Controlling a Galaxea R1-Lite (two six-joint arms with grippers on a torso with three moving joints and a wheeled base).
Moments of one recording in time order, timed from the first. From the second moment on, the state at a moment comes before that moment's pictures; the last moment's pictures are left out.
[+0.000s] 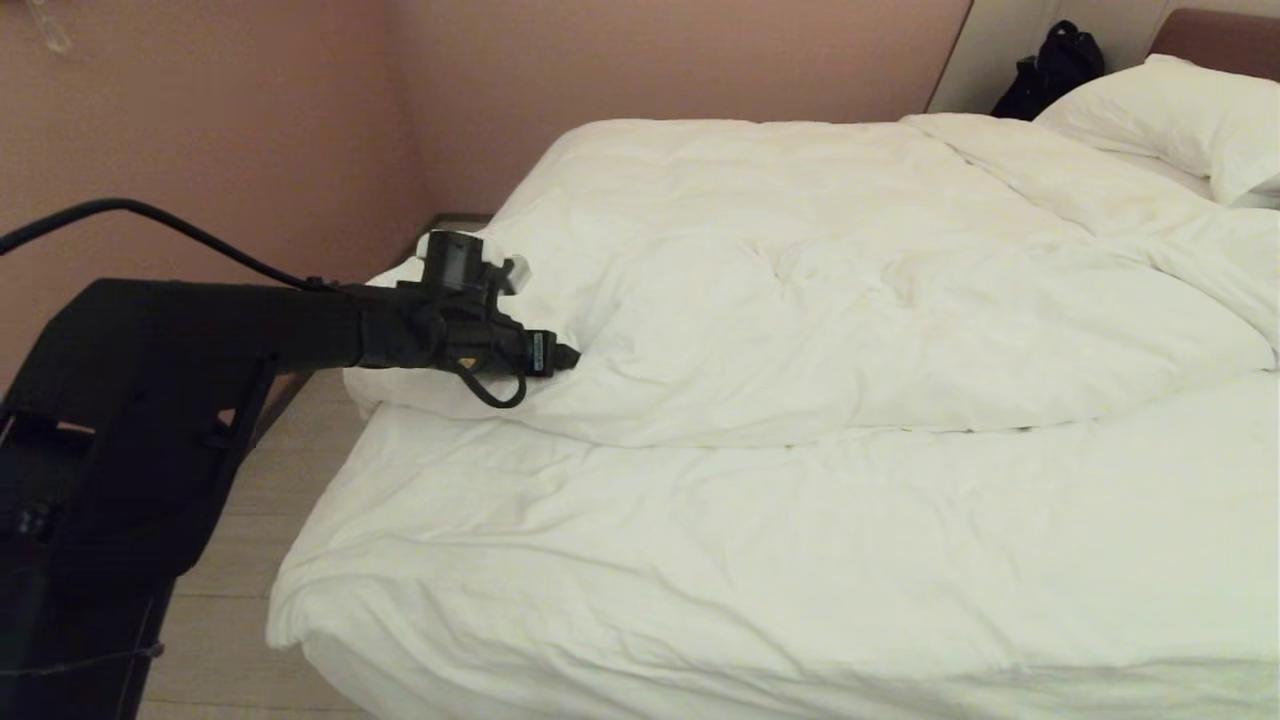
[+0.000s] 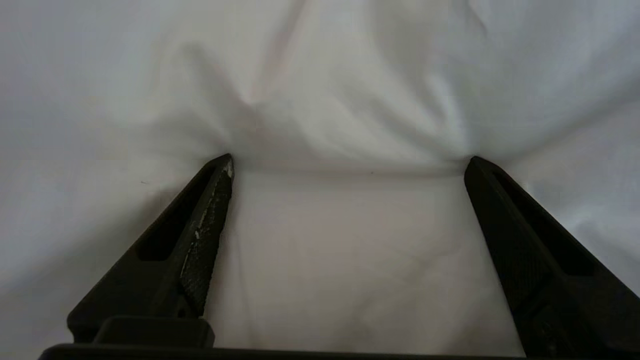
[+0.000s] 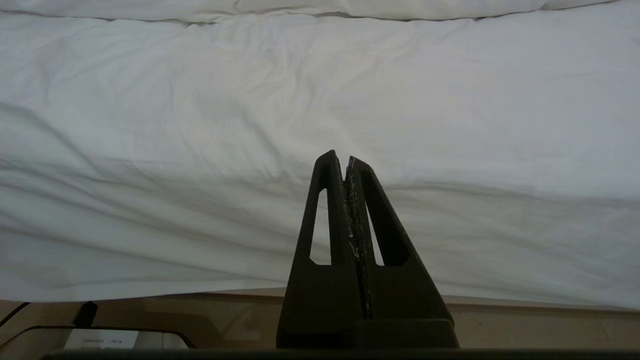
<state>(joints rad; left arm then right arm) -0.28 2.32 -1.94 0.15 -0.17 -0.08 0.01 0.00 0.00 0.00 0.01 -0.04</state>
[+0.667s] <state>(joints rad) -0.29 2.35 -1.93 0.15 -0.17 -0.08 0.01 0.00 0.00 0.00 0.01 -0.04</state>
